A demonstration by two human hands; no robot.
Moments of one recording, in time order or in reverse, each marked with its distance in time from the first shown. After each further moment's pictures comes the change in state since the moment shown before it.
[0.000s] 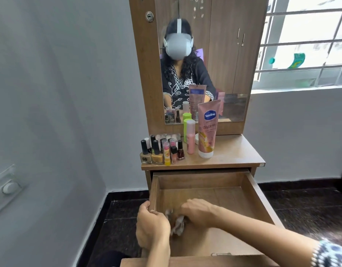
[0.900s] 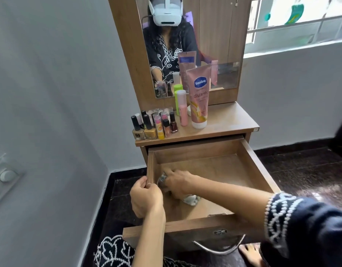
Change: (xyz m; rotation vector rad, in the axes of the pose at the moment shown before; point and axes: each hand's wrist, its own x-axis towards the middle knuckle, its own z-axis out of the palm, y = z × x) left_hand 0.007 -0.007 0.001 -0.193 0.047 -0.036; right_hand 0.027 -0.036 0.001 -0.052 -0.074 0.186
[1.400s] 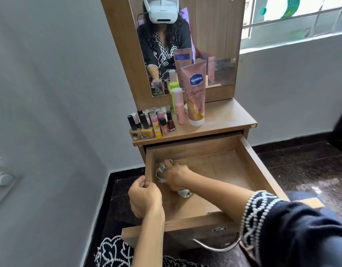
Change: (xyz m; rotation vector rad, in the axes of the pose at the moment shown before) left_hand -0.002 0.001 0.001 -0.011 -0.001 -0.007; right_hand 0.026 0.005 0.005 -0.011 -0.074 0.149
